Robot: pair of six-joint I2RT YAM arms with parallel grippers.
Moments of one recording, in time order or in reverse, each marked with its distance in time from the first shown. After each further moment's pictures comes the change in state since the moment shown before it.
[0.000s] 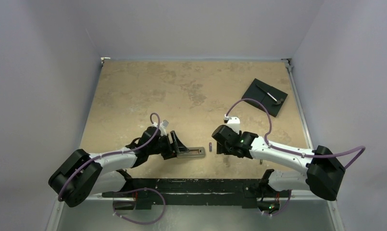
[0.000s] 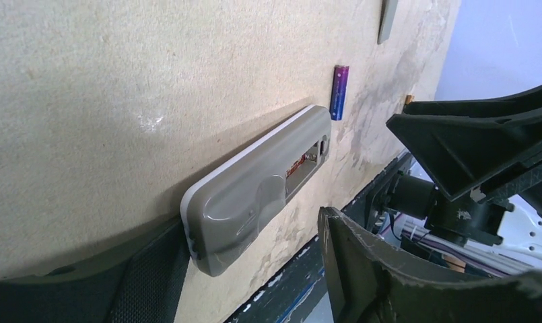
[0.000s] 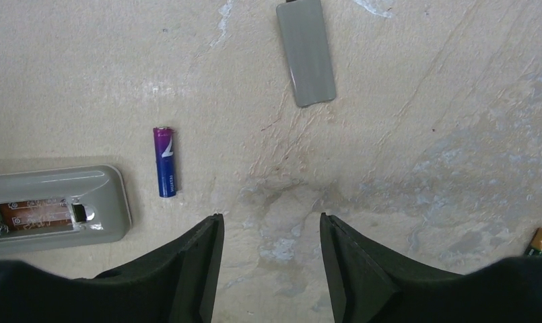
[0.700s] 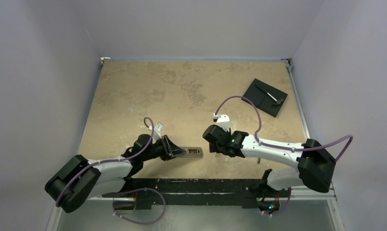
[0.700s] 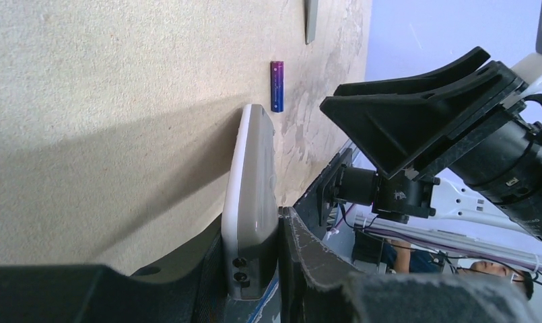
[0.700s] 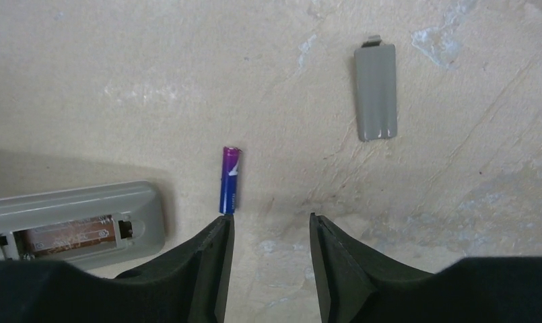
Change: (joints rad) left arm 0.011 -0.092 -0.178 0.313 0.041 -0.114; right arm 0.074 0.111 0.087 0.091 0.052 -0.051
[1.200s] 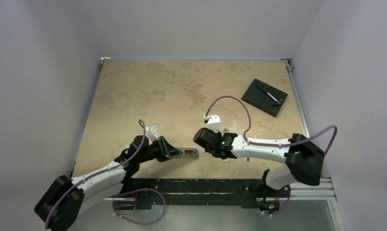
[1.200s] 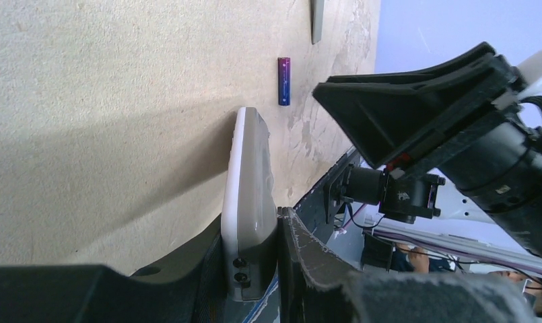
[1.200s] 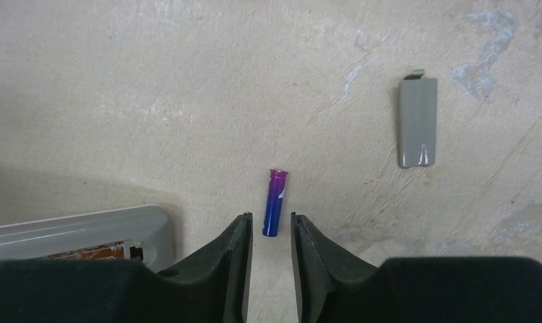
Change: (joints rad) left arm 0.013 -0.260 0.007 -0.281 -0.020 0.023; right arm 0.083 0.141 0.053 0.067 0.090 0.005
